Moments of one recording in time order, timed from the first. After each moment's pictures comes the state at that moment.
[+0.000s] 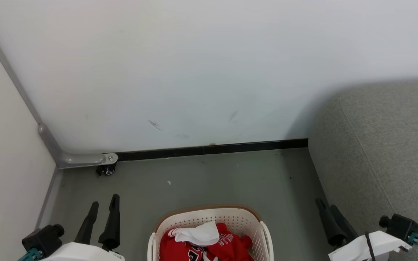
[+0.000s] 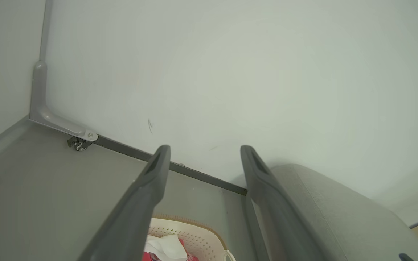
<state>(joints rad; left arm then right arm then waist) 0.00 0.04 -0.09 0.13 -0.78 -0.03 -0.09 0.00 -0.03 0.08 0.26 0.80 0.13 -0.10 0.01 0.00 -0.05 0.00</state>
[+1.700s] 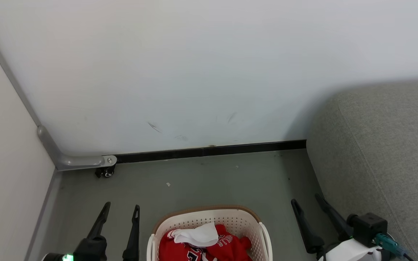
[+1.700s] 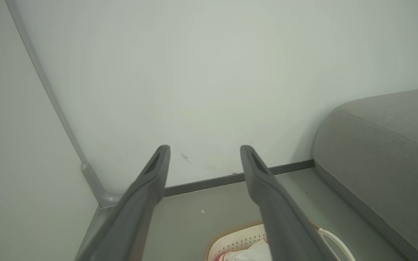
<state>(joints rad) 0.03 0.06 -0.20 0.13 -0.16 0.11 -0.25 0.02 -0.04 0.16 0.17 0.18 0.13 -0.25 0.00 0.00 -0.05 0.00</state>
